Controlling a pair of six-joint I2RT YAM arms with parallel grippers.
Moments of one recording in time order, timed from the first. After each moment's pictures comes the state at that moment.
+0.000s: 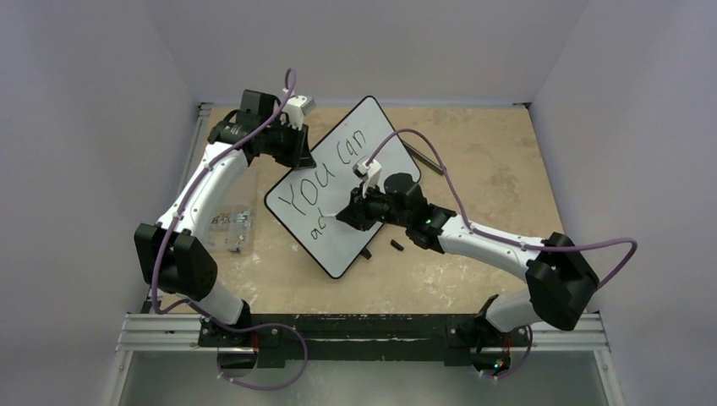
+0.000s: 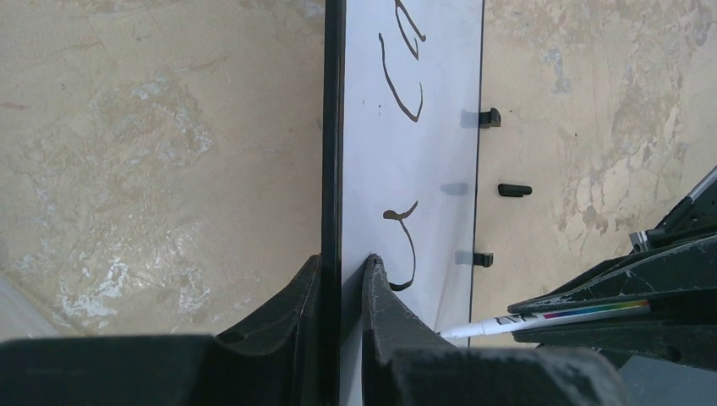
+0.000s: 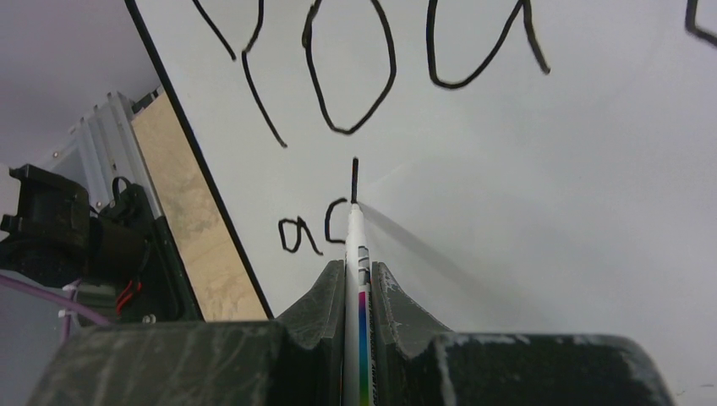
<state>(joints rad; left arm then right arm) -0.25 1.58 1.54 -0.80 0.44 0.08 0.84 1.43 0.90 0.19 -0.24 0.29</state>
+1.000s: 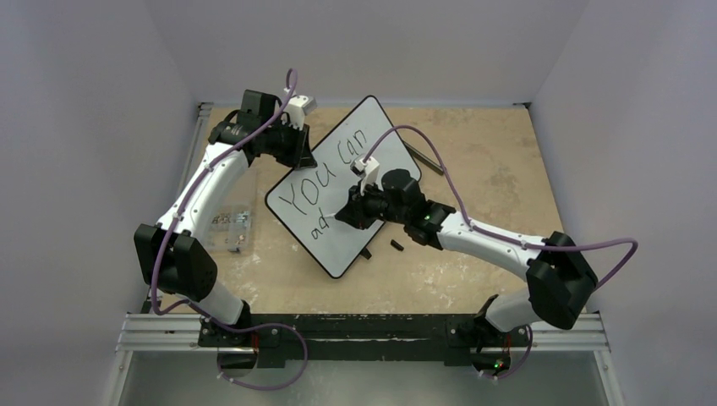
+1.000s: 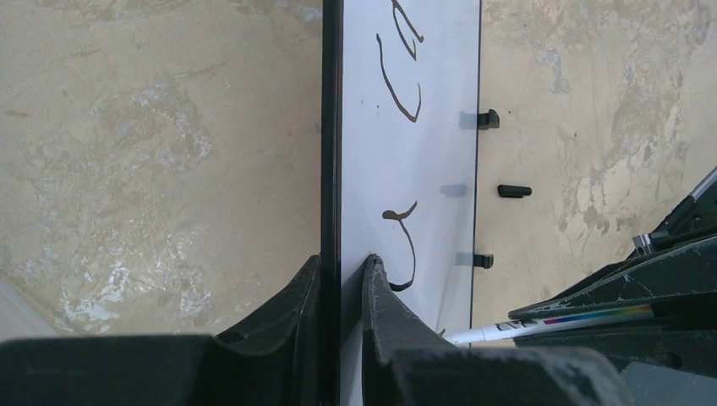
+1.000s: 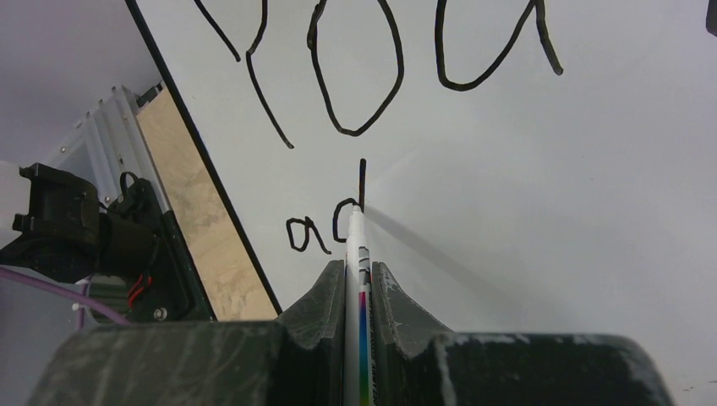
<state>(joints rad) -0.26 1.58 1.54 -0.79 0.44 0.08 0.84 1.43 0.92 0.13 -0.25 0.30</state>
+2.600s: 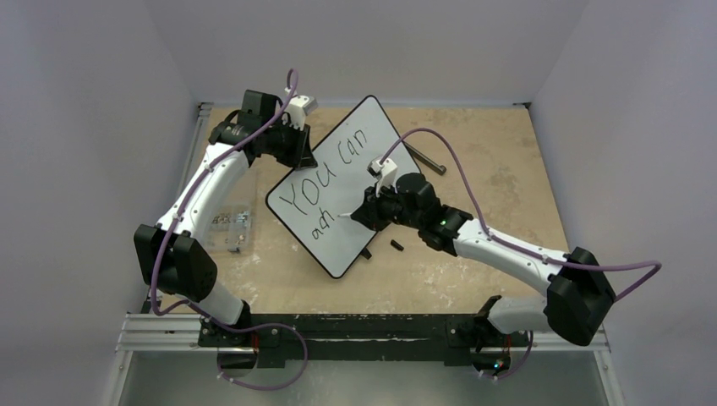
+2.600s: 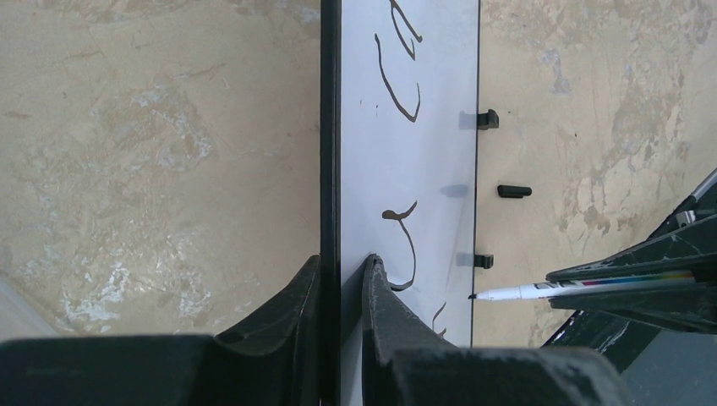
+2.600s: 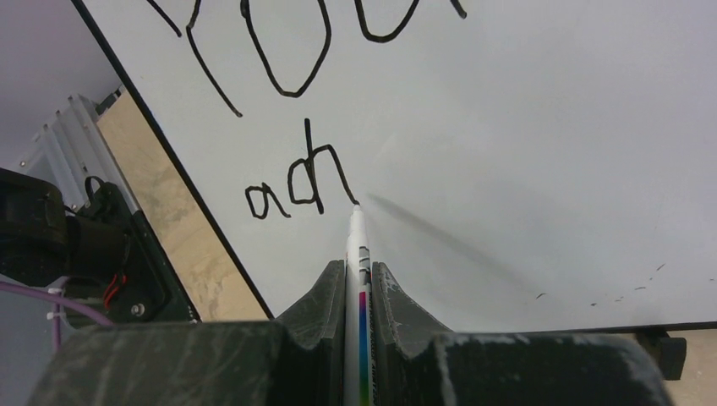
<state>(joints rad) -0.26 1.58 1.54 -0.79 0.43 0.08 0.80 1.32 0.86 0.04 -0.19 0.31</state>
